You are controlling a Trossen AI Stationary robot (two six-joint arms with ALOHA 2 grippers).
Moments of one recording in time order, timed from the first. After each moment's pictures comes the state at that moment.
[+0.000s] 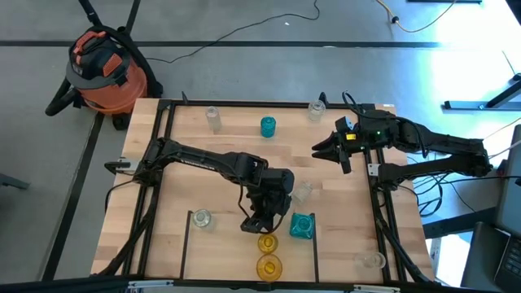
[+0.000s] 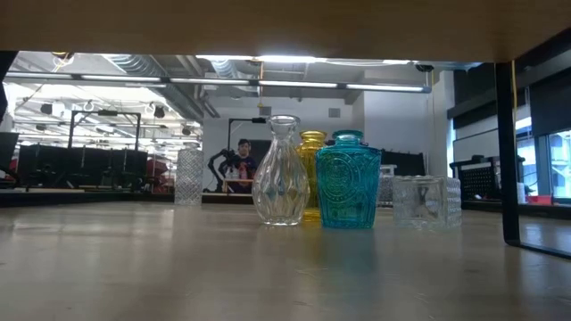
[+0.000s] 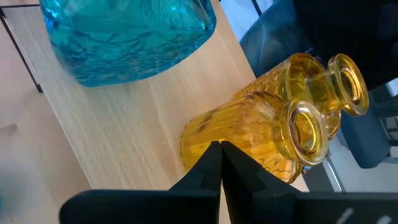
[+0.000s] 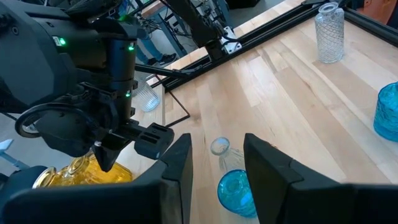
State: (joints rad) left arm -0.19 2.06 2.02 -0.94 0.62 -0.04; right arm -0.11 0.90 1.03 -0.50 -0.22 0.44
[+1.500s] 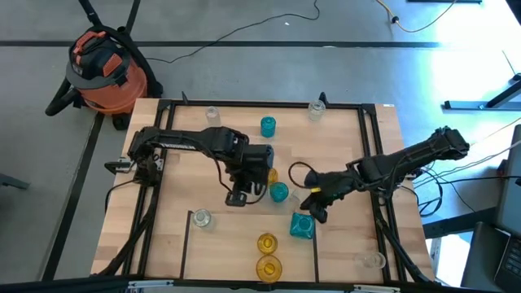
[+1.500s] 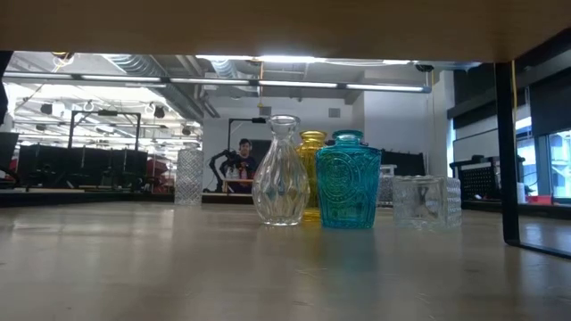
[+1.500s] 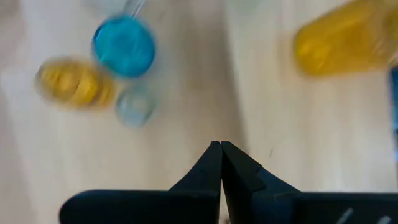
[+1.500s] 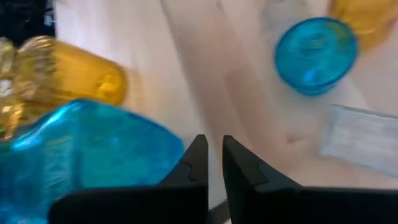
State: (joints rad) left arm -0.10 1.90 2.04 -1.38 0.25 -0.02; right arm 0.36 1.27 1.03 -0.54 -0.06 0.87
